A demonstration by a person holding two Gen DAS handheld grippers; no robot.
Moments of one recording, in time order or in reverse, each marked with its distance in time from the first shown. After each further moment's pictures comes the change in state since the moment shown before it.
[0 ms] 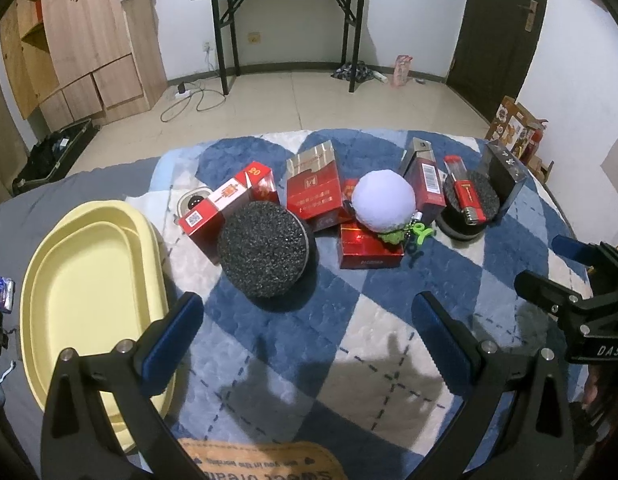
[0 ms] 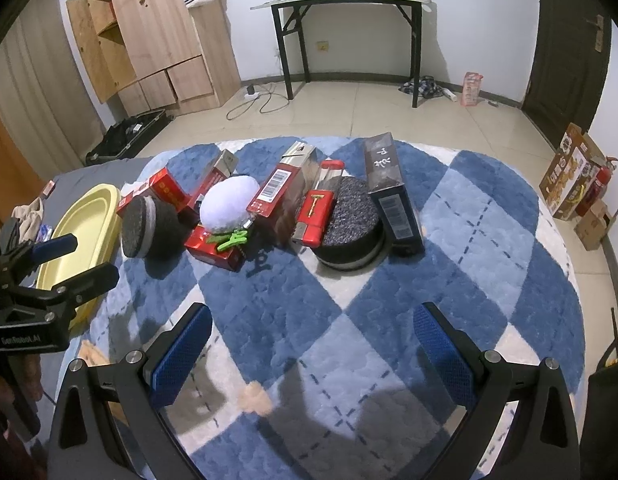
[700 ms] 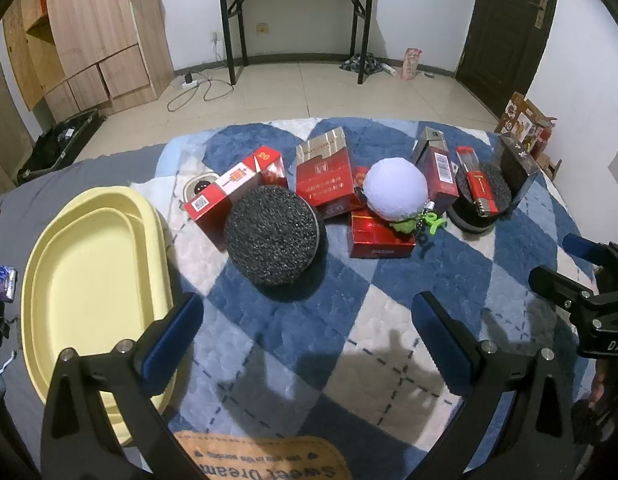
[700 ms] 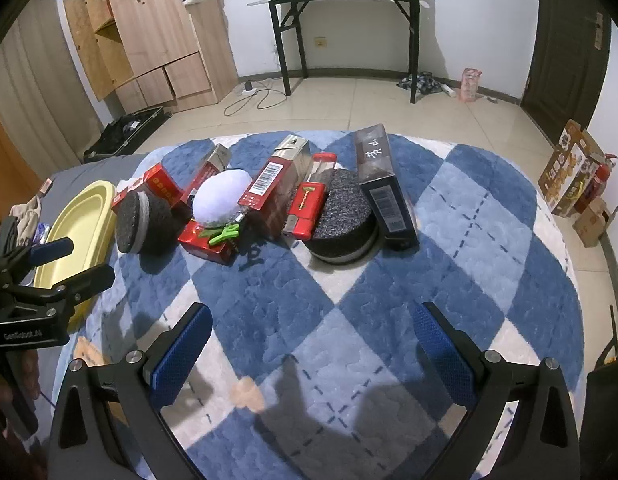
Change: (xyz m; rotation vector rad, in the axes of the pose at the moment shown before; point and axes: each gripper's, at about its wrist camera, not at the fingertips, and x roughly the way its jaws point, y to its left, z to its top) left arm 0.009 0.008 -0.004 -0.026 0.064 0.016; right arm 0.002 -0.005 -0.002 0.006 0.012 -0.004
